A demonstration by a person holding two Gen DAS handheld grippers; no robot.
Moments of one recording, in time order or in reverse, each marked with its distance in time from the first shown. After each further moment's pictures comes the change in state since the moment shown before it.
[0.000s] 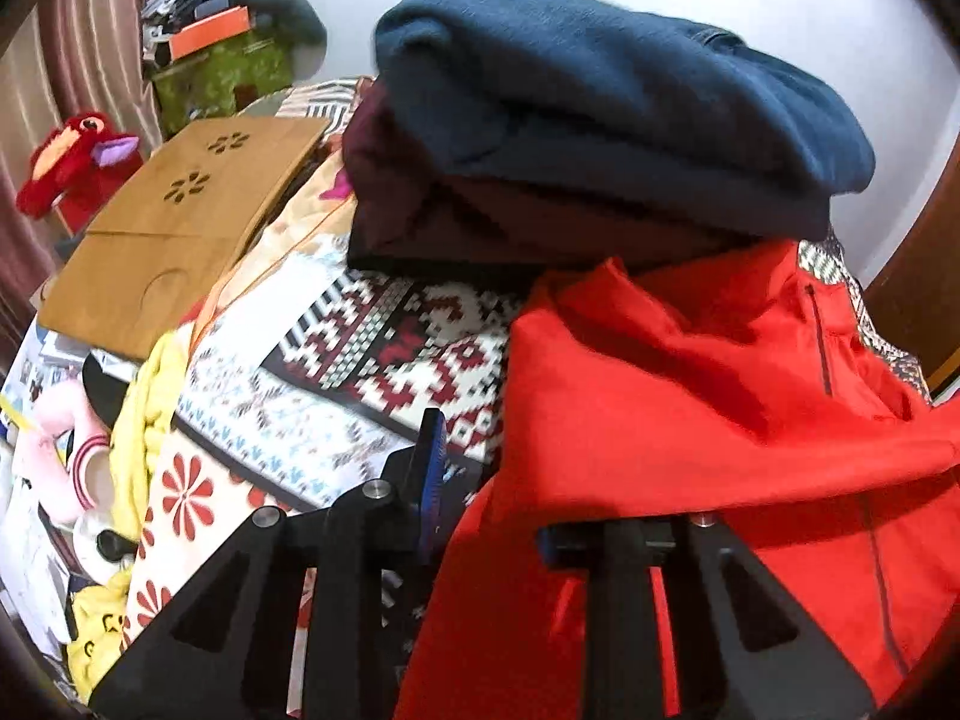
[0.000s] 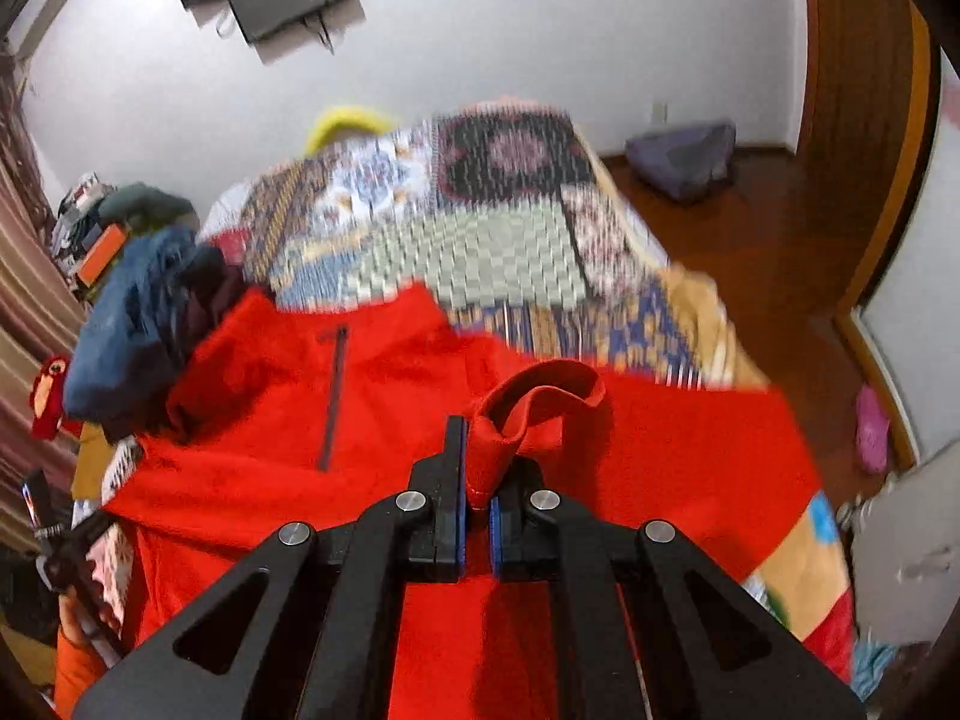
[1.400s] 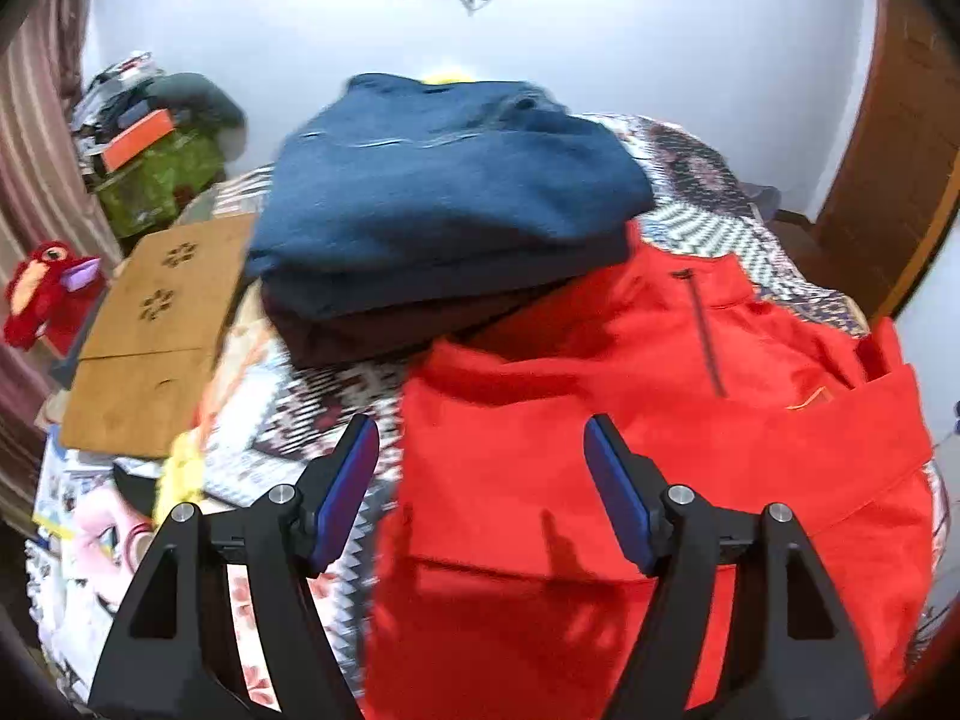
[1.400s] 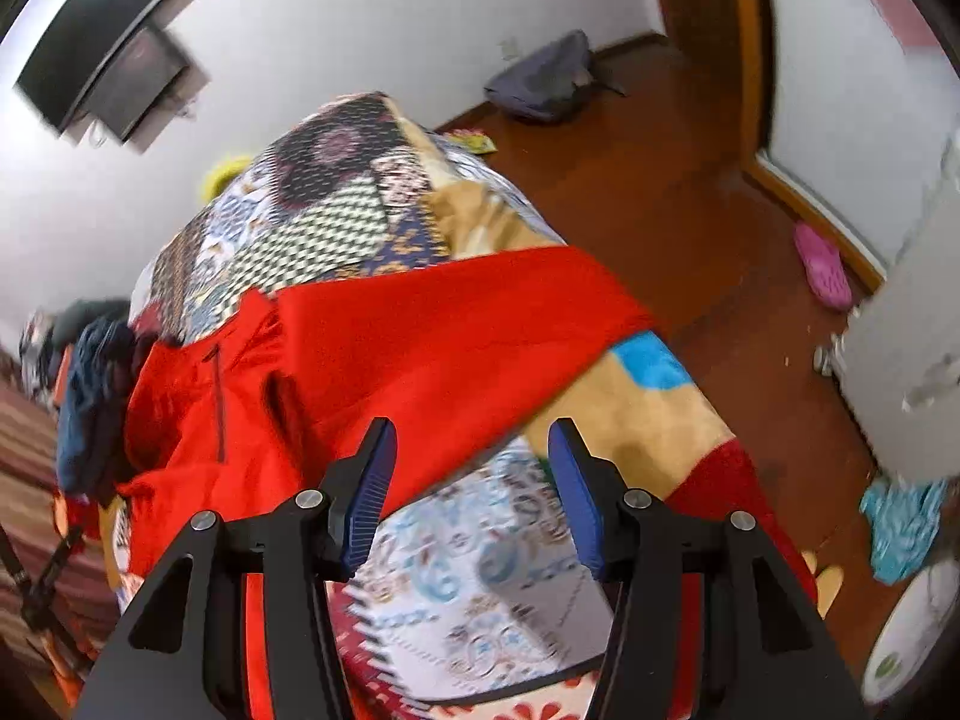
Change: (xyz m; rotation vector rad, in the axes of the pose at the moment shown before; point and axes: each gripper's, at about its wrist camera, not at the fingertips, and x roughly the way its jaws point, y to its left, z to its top) left arm -0.087 -0.087 0.017 0.237 -0.054 -0.082; right arm -0.034 -0.154 -0.055 0.413 0.004 -0.028
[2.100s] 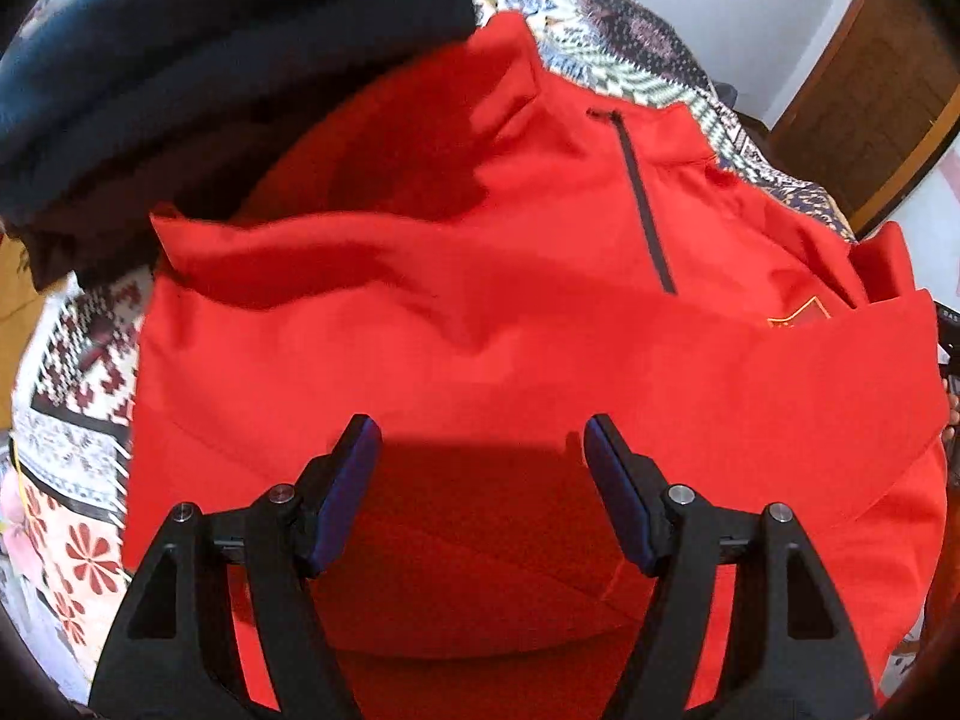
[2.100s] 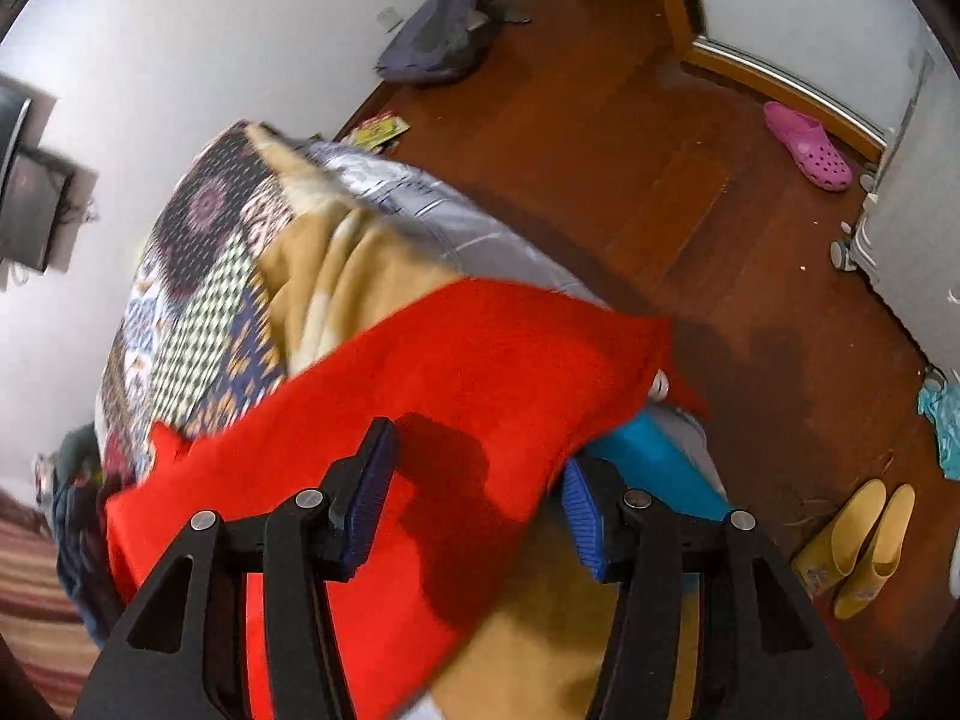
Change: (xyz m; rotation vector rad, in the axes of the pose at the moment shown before) left arm 0.114 -0.072 -0.032 0.026 0.293 -0.140; right arm 0.094 -0.057 0.056 0.289 0.030 -0.034
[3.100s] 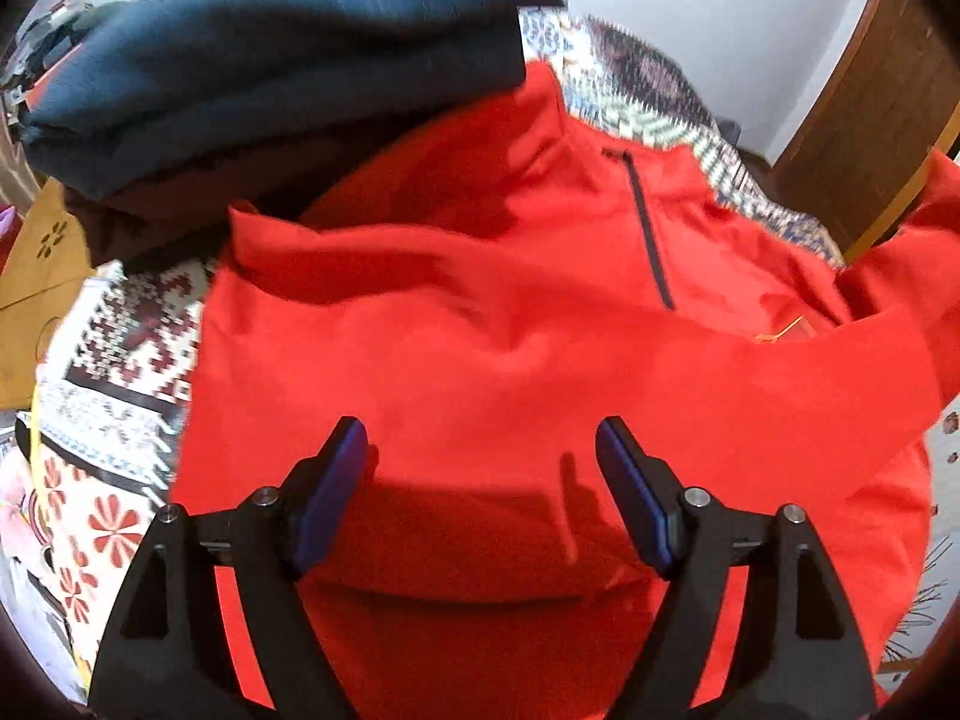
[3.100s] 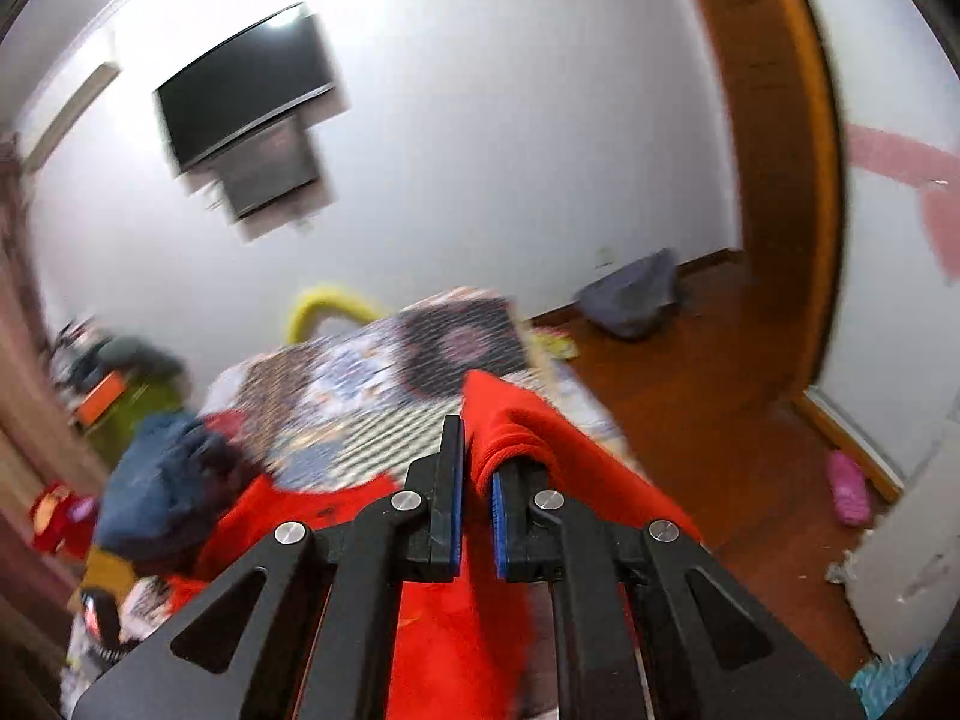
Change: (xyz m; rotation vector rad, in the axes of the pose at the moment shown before) left arm -0.043 0.018 -0.016 -0.032 -0.115 -0.003; right arm -0.202 0.190 -0.106 -0.624 -0.443 0.209
